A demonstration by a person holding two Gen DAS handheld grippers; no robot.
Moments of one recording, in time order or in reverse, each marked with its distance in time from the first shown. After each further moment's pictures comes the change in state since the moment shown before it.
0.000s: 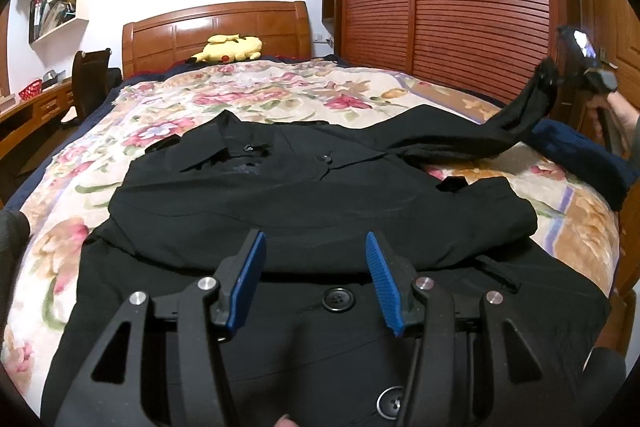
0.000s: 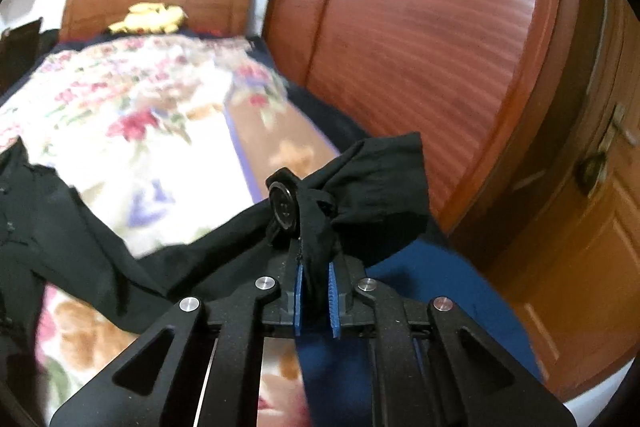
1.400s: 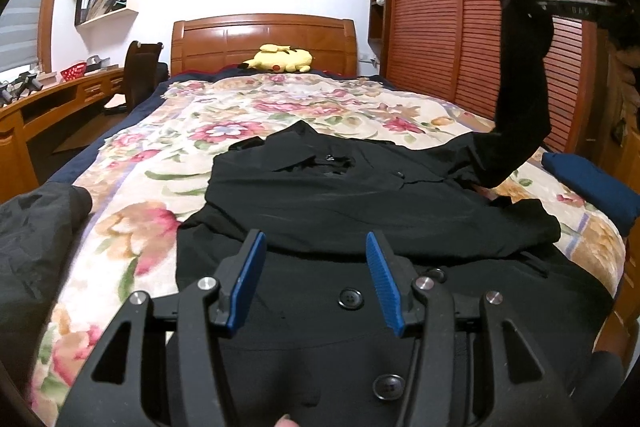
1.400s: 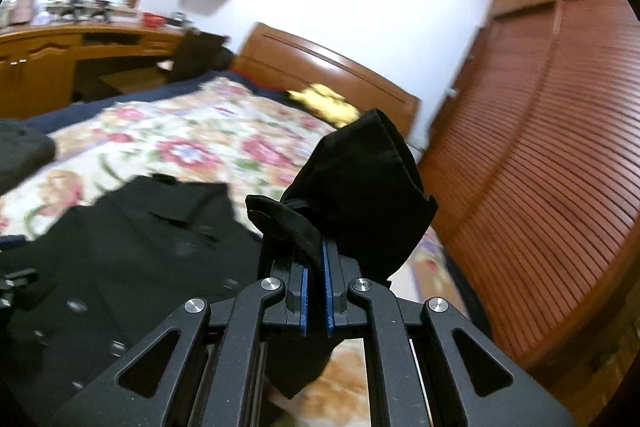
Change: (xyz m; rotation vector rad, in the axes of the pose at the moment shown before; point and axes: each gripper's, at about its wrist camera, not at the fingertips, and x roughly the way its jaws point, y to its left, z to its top) left arm -0.069 0.097 -0.017 -0.104 -0.063 0.101; right arm -0.221 0.288 0.047 -0.430 -0.350 0.375
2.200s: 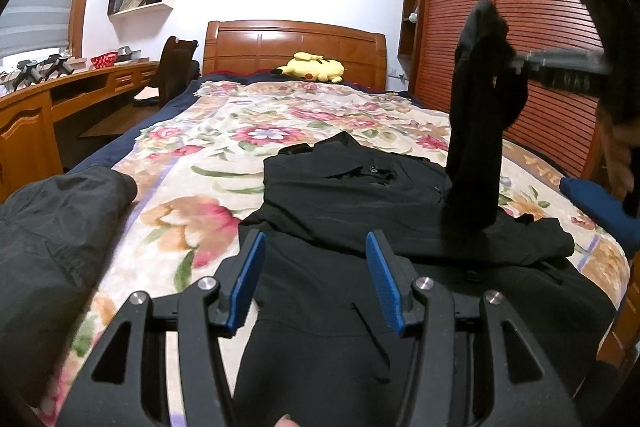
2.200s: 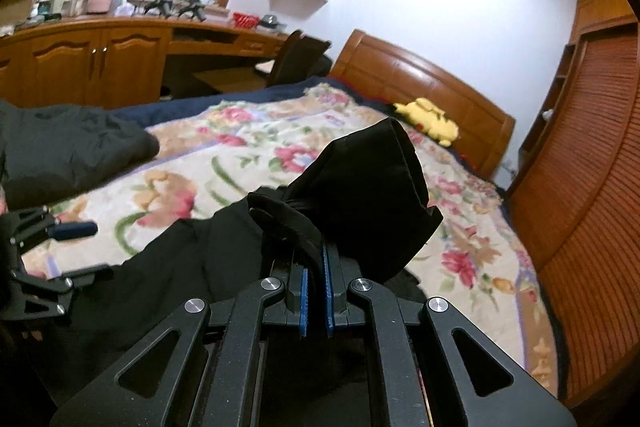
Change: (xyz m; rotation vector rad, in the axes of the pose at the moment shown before) left arm -0.031 0.058 -0.008 -0.082 -0.039 0.064; right arm 0.030 0.147 0.008 -0.060 0.010 0.281
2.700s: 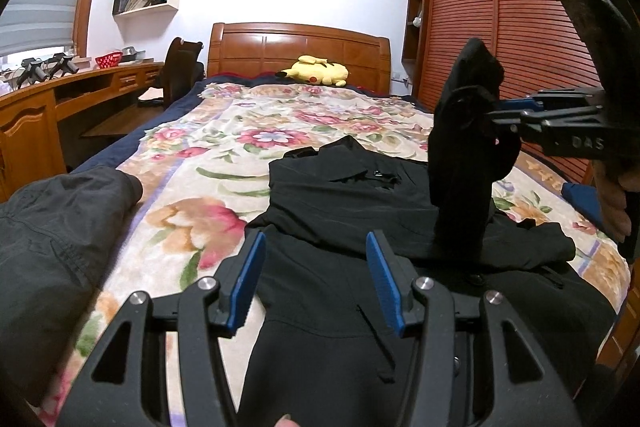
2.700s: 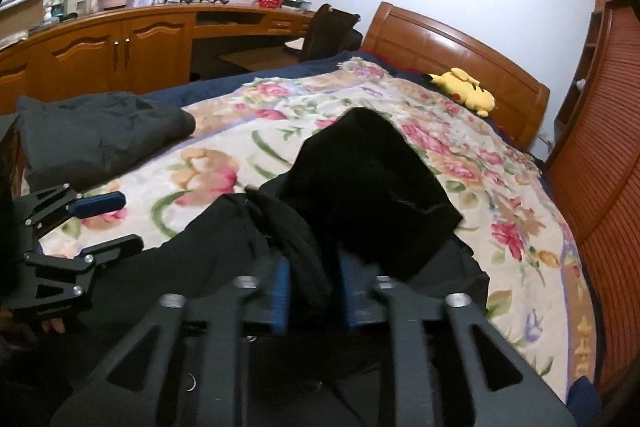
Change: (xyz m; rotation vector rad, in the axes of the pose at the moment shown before) left arm -0.002 0.005 0.001 -0.011 -0.011 0.009; right arm 0.008 0.017 -0.014 0.044 0.059 0.125
